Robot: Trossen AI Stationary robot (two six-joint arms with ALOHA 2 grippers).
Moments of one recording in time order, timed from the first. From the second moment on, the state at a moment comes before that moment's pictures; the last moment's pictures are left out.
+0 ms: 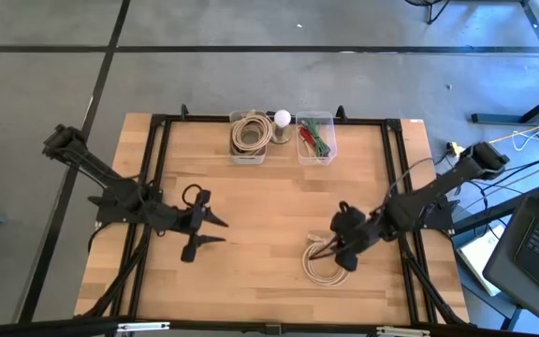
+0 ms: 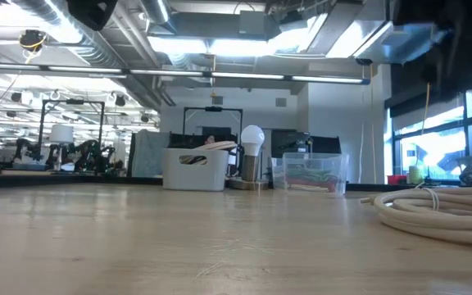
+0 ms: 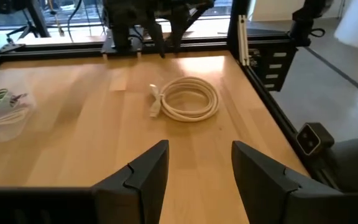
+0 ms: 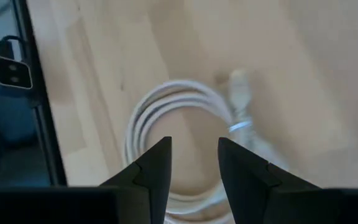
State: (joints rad) left arm -0.56 0.97 0.64 -0.06 -0.42 -0.20; right arm 0.56 1.29 0.88 -0.64 0.15 0.93
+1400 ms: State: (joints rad) left arm -0.57 0.98 0.64 -0.05 -0.41 -0.20; right arm 0.56 1.53 0.64 -0.22 0.24 0.58
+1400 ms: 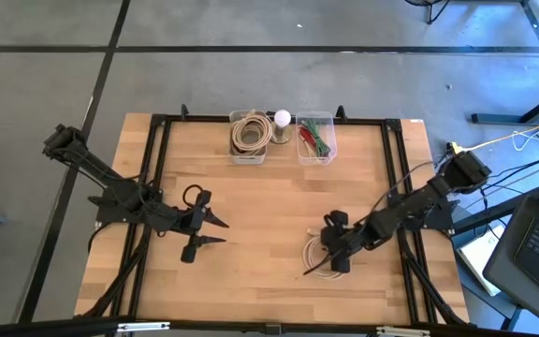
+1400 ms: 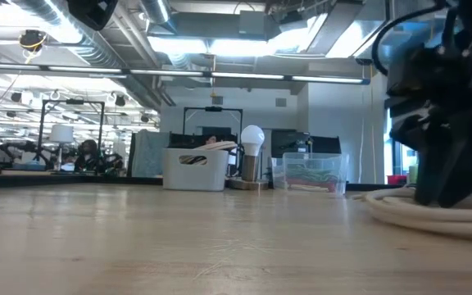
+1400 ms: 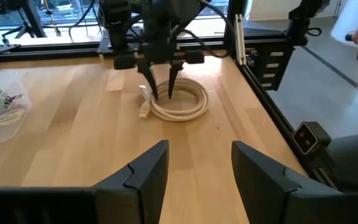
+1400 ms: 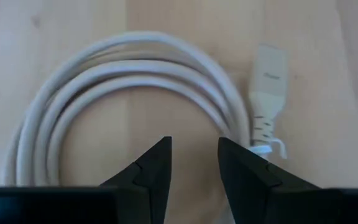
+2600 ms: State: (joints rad) left arm -0.57 0.98 0.64 -0.05 -0.41 -0.20; right arm 0.46 1.53 0.85 -0.63 0.26 0.46
